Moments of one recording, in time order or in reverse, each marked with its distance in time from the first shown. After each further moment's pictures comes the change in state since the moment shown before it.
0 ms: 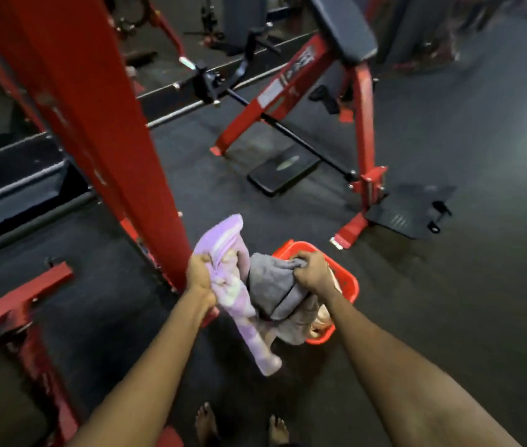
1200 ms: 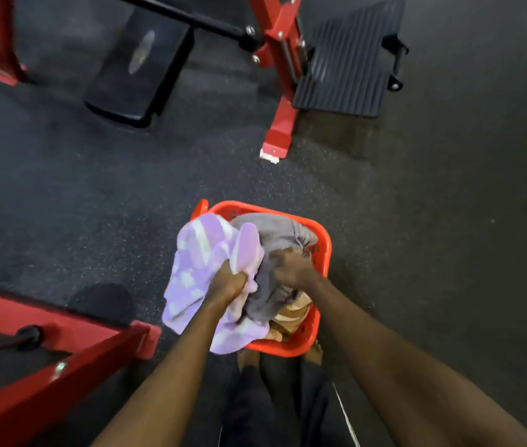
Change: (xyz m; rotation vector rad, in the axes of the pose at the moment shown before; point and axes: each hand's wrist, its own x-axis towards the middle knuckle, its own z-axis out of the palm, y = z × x) left_hand 0.386 -0.265 0.228 1.169 -0.495 -0.216; right_hand 0.192 0.306 0.120 -0.041 -0.403 0.643
